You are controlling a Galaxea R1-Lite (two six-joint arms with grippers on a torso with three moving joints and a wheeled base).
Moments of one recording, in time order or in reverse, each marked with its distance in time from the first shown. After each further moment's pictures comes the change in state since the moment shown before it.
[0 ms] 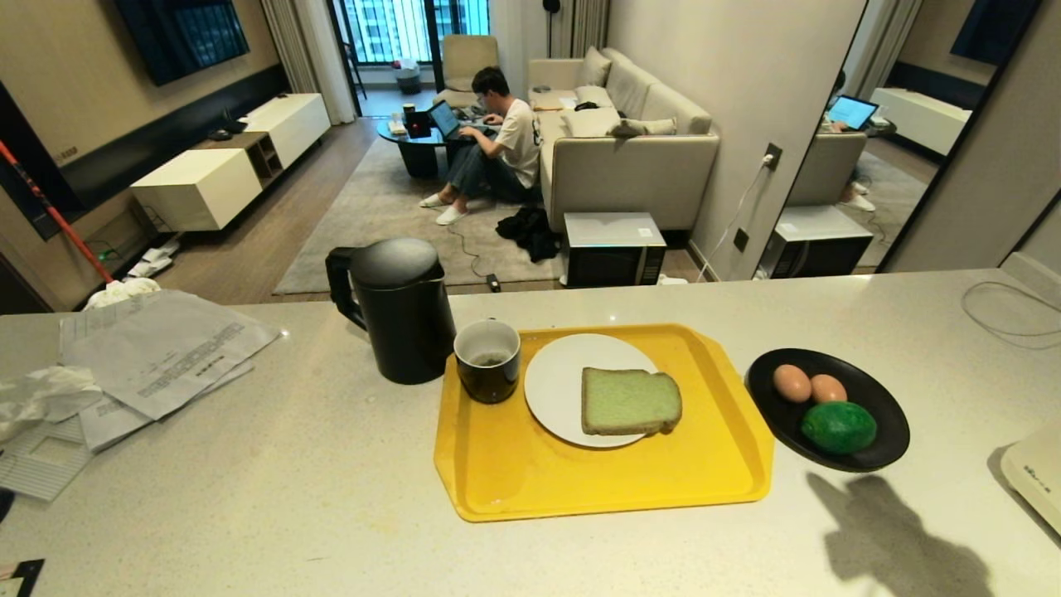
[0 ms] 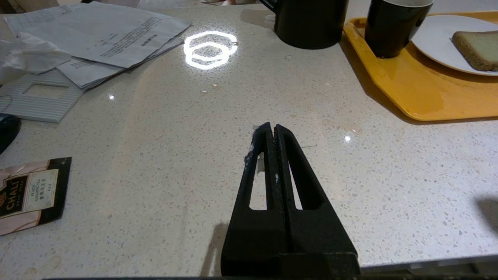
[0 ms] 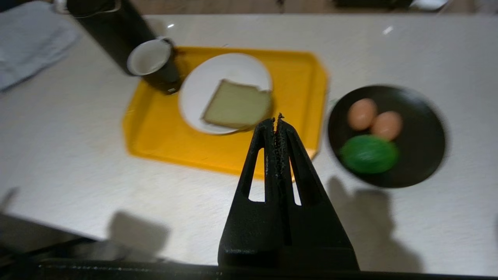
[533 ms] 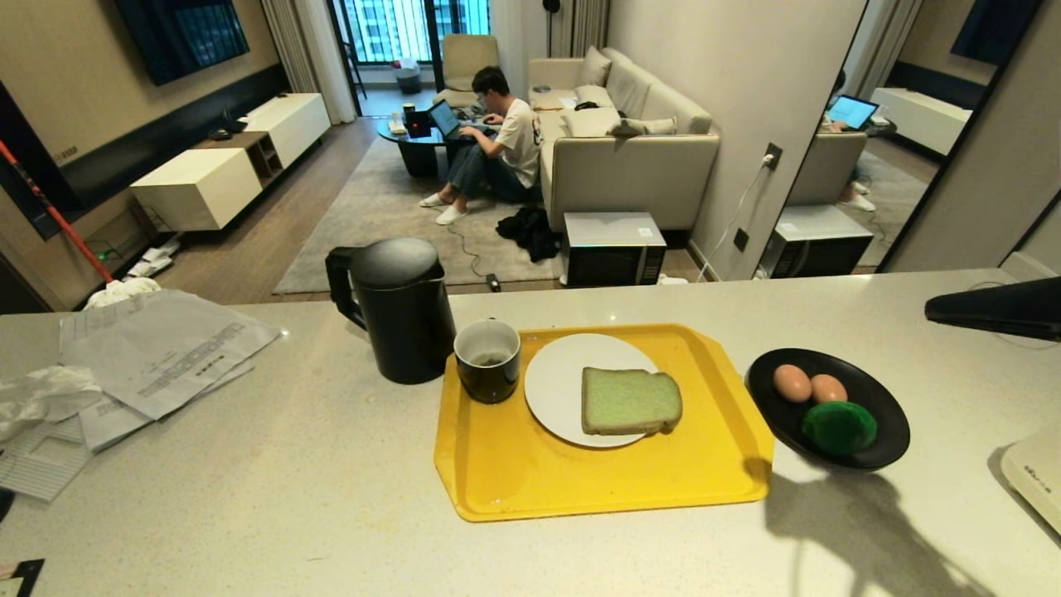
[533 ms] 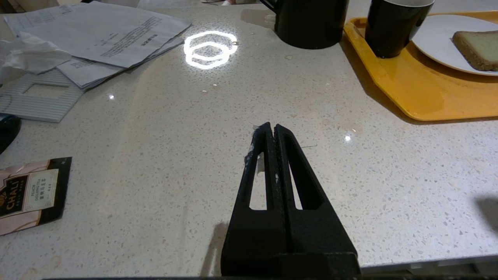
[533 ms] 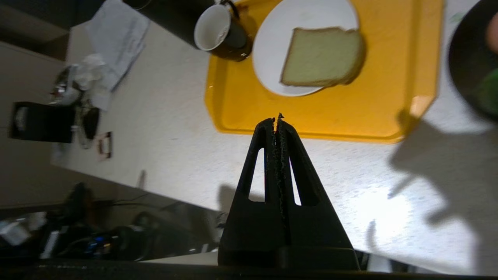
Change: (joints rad) left arm 0.000 0.000 0.000 0.000 0.000 0.000; right arm 0.107 0.215 -0.180 0.145 0.106 0.366
